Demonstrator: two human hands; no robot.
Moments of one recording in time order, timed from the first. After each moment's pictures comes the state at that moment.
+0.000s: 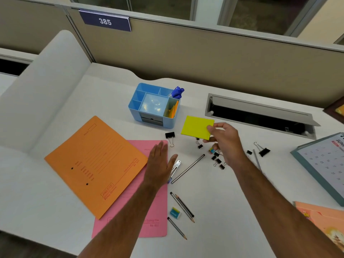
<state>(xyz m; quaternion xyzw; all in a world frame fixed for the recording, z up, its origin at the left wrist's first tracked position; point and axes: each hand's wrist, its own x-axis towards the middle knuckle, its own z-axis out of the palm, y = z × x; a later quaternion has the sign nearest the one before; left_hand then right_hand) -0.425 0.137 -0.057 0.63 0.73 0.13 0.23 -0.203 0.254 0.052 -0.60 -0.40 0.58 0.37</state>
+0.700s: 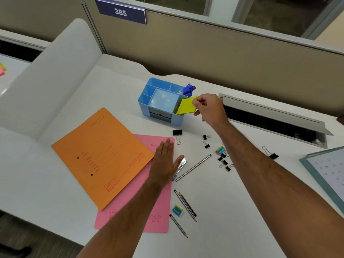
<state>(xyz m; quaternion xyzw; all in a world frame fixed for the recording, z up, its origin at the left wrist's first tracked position) -0.425 0.131 -0.068 0.63 0.73 0.11 0.24 -0.292 0.331 0.077 -0.57 -0.67 0.40 0.25</state>
